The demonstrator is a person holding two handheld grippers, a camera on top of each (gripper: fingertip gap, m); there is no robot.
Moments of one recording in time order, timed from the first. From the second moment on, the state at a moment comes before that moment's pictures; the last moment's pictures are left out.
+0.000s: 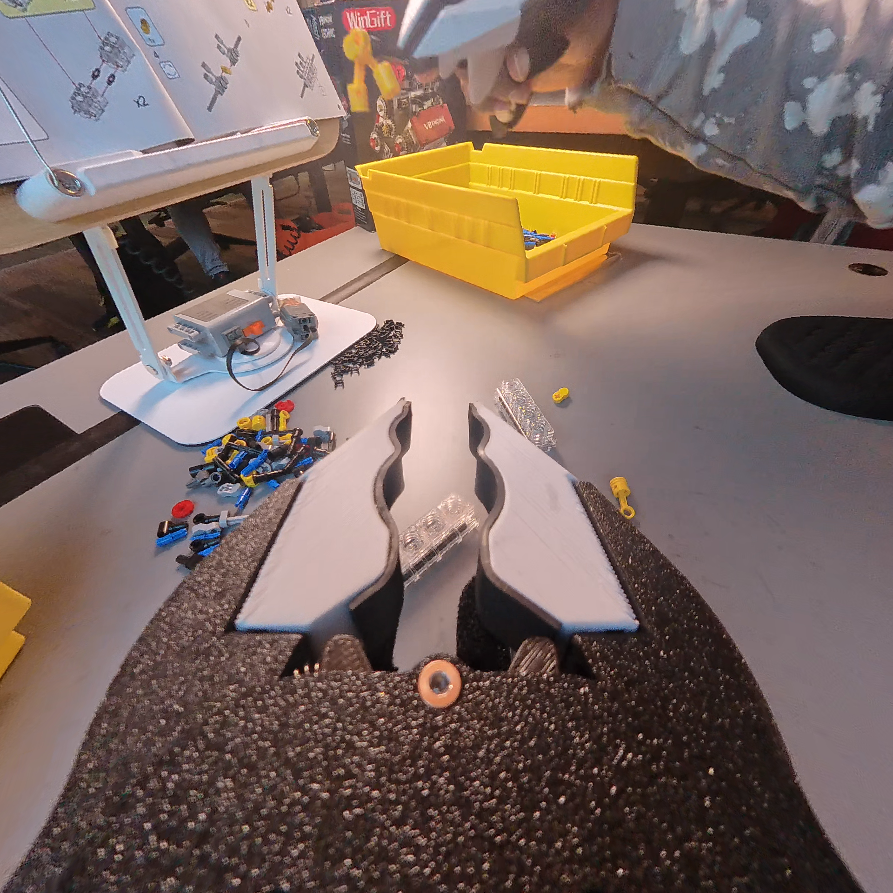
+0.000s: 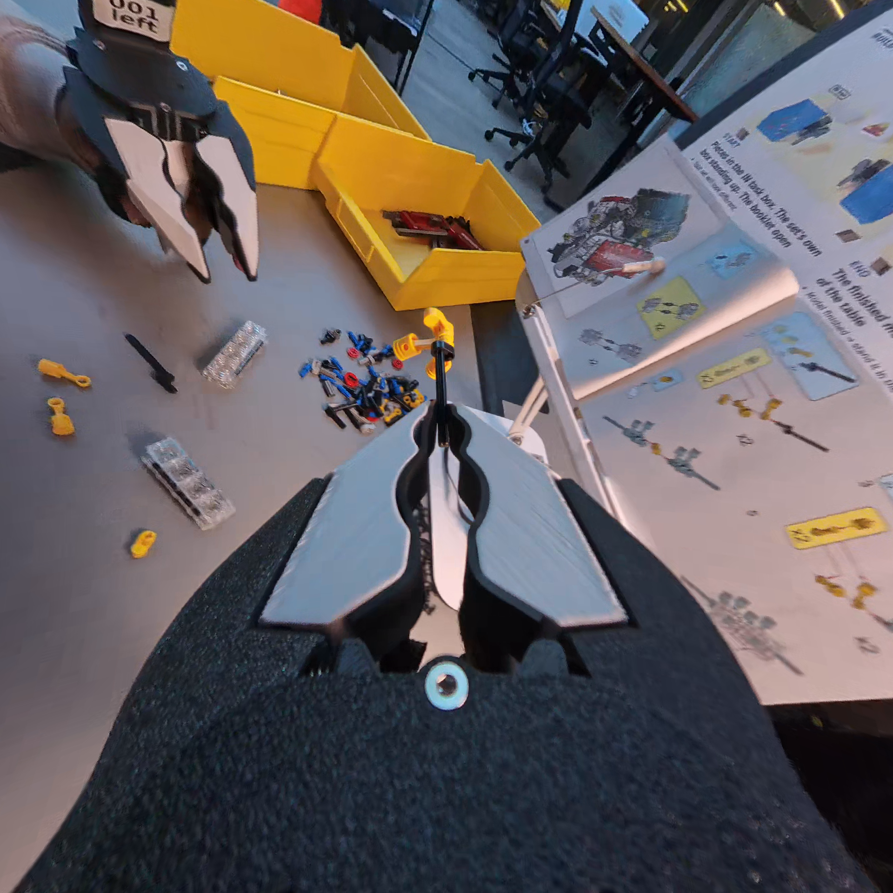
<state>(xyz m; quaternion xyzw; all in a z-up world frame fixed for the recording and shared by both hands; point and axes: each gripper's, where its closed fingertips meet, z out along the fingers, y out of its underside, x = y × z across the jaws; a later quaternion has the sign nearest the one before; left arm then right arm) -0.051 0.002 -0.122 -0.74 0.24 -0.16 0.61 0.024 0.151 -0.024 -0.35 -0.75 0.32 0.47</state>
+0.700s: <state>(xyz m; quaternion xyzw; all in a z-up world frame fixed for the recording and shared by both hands) -0.042 -0.005 -0.125 -0.73 0.25 -0.17 0.61 0.003 0.056 -0.110 -0.36 -0.73 0.38 0.45</state>
